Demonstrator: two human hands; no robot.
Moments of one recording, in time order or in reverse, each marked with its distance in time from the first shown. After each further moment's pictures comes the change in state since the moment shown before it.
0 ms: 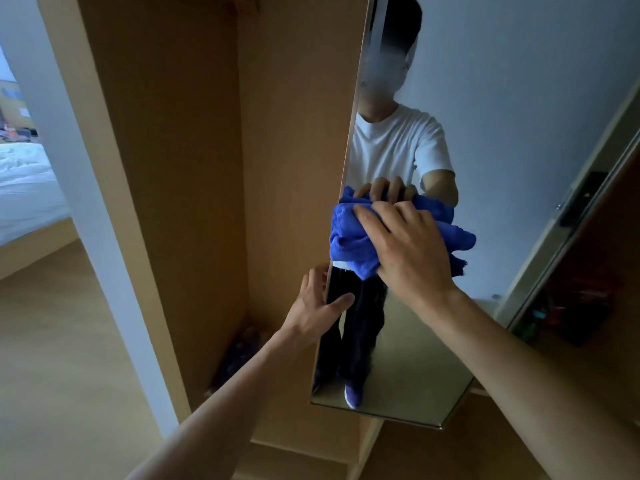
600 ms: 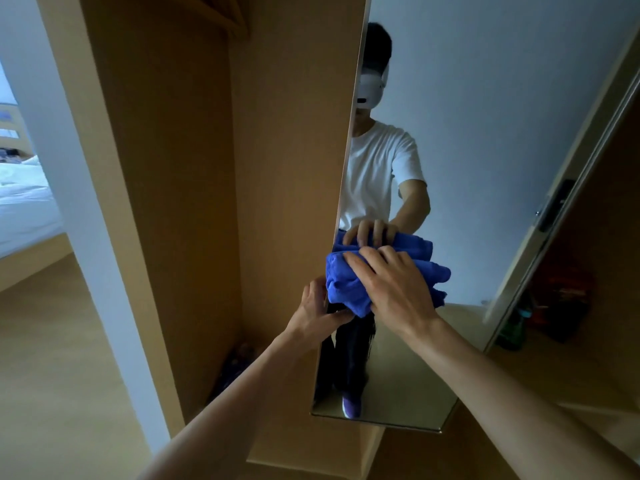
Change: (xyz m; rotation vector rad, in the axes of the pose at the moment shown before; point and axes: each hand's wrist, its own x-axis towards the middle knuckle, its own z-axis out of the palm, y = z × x) left_hand 0.001 -0.003 -0.007 0.000 -0.119 -0.038; right_hand -0.035 -0.027 0.022 0.046 -0.164 -0.015
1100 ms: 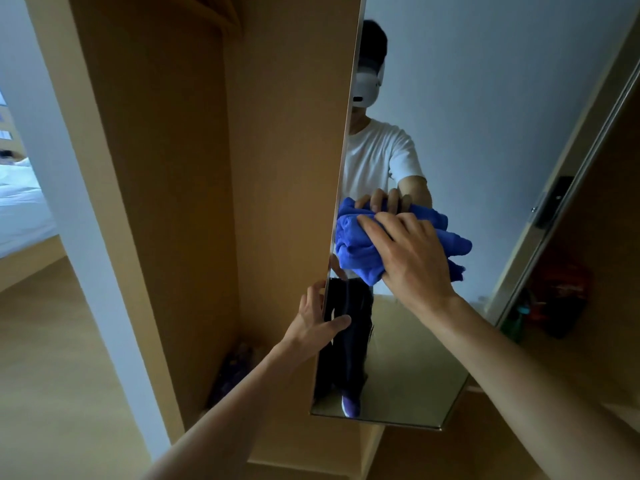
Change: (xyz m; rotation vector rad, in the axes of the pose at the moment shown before) left_hand -0.009 -0.008 0.002 -0.046 -0.028 -0.023; right_hand 0.021 0.029 -0.023 -0.049 0.208 0.046
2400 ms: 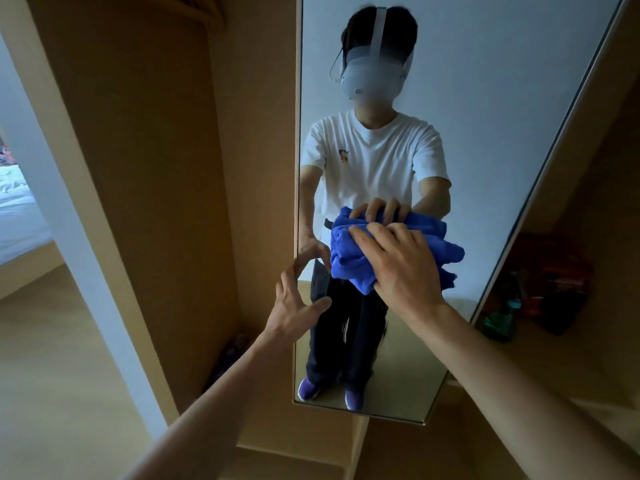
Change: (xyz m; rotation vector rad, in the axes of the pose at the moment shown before) left_hand 0.020 0.003 0.036 0.131 0.242 0.024; right_hand -0.047 0.043 0.011 0.047 -0.096 0.024
